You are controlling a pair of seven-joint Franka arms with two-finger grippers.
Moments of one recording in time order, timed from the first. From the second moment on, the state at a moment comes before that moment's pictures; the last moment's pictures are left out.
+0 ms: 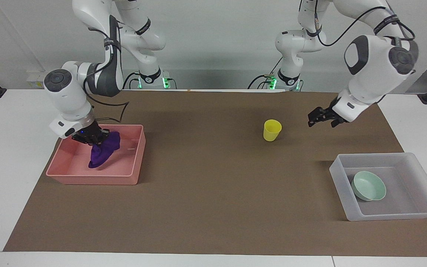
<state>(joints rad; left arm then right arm) -0.08 0.00 -0.09 -1.92 -0.14 1.80 -0.08 -0.14 0.16 0.01 -2.00 -0.12 2.14 -0.22</state>
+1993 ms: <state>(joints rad) 0.17 0.14 -0.05 -1.65 -0.13 1.74 -0.06 -0.02 -0.09 0.03 -1.69 -0.01 1.67 0.20</state>
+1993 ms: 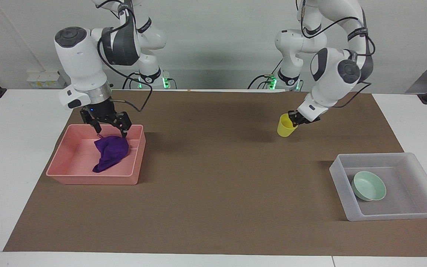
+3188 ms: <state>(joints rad) 0.29 0.52 -0.06 -1.47 -0.09 2.00 0.04 -0.06 -0.03 0.02 -1.57 -0.02 1.53 -0.02</state>
